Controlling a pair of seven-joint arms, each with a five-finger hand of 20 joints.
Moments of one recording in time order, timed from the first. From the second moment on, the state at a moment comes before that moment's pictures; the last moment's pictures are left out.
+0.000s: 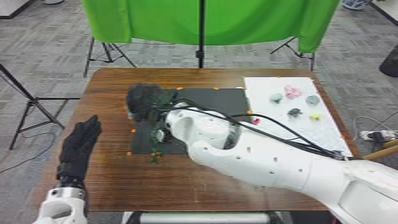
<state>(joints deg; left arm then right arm) 124.1 -65.1 -95.4 -112.8 55.2 11.6 14.8 -41.3 -71.9 14.5 -91.1 -115.2 2.3 16.8</state>
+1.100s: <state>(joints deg) 121.6 -64.9 -93.7 -112.2 55.6 9.9 14.4 -42.9 -72.2 10.0 -84.6 -122.5 2.1 16.4</state>
